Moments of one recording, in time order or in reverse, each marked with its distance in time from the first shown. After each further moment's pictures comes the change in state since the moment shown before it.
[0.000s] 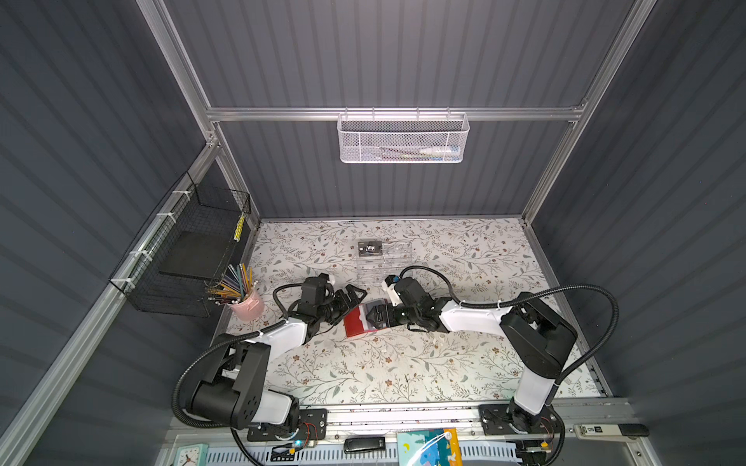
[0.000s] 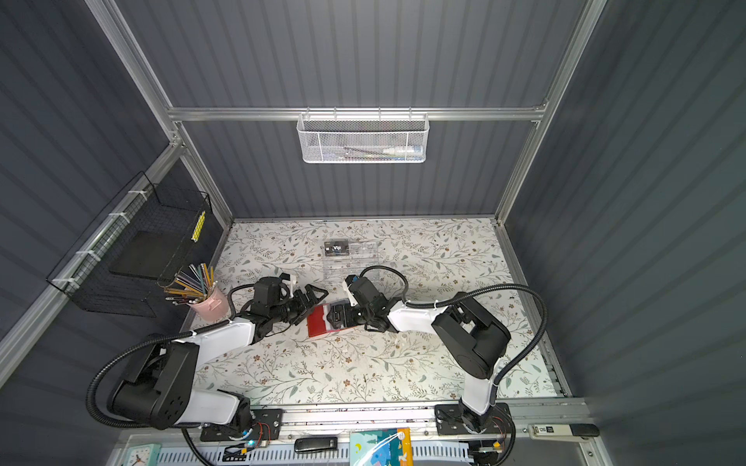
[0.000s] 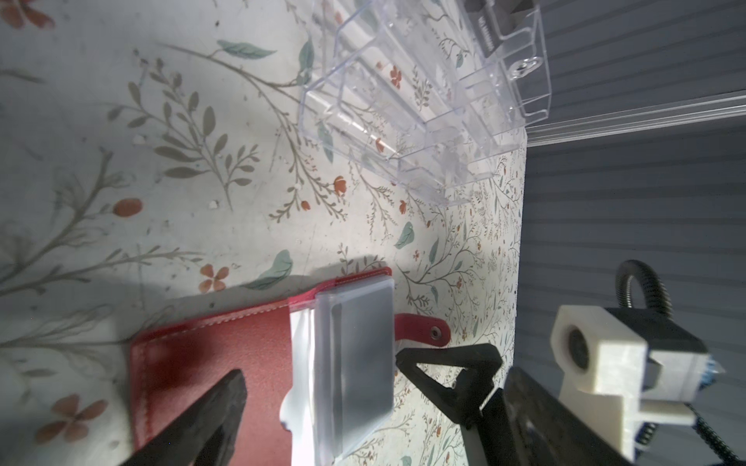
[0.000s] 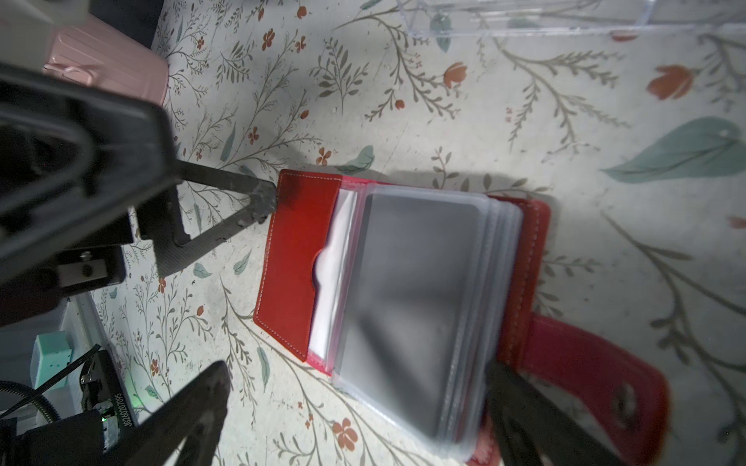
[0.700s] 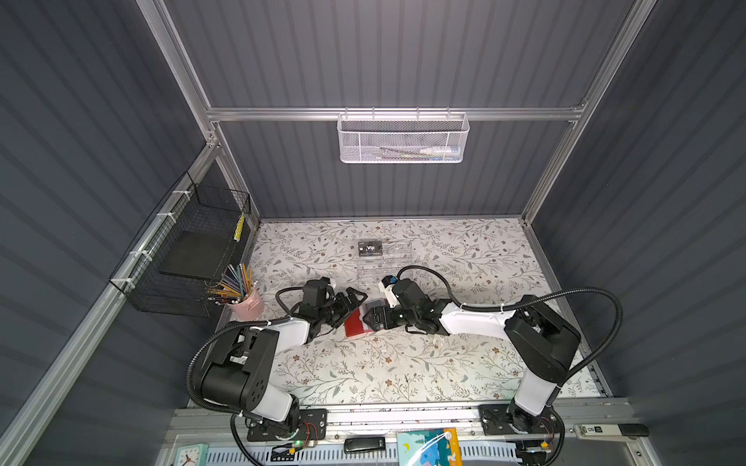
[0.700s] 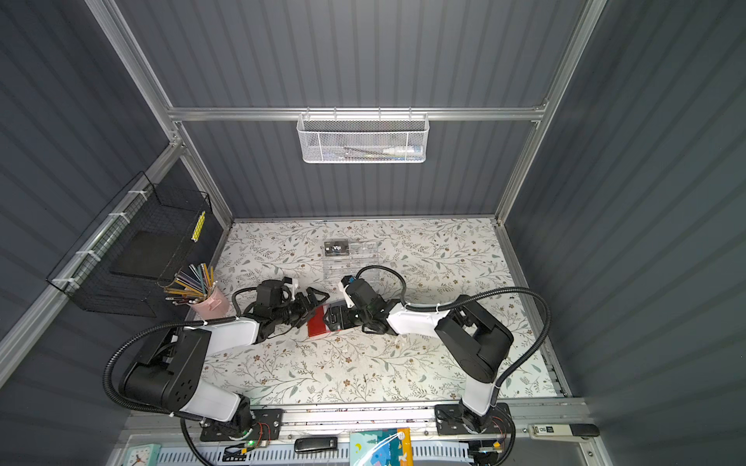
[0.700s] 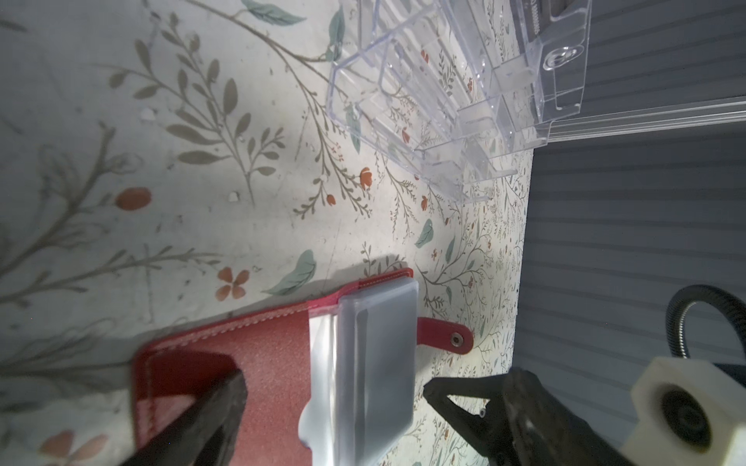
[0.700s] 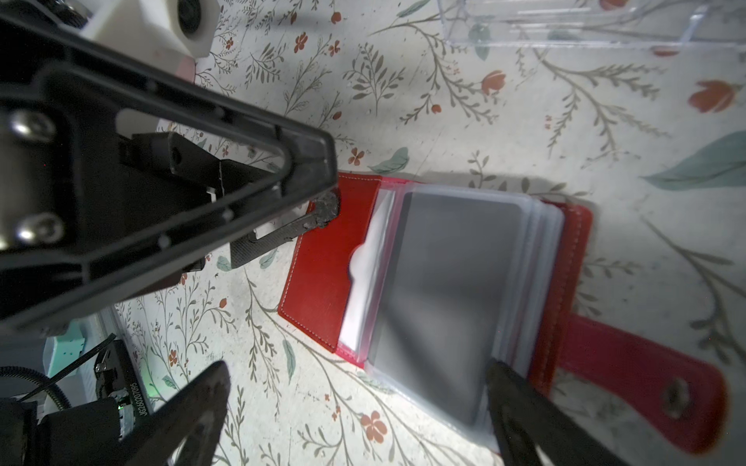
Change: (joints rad) left arm 0.011 0.076 -0.015 0.084 0.033 -0.010; right arm 0.033 -0.025 0.000 0.004 0.014 -0.001
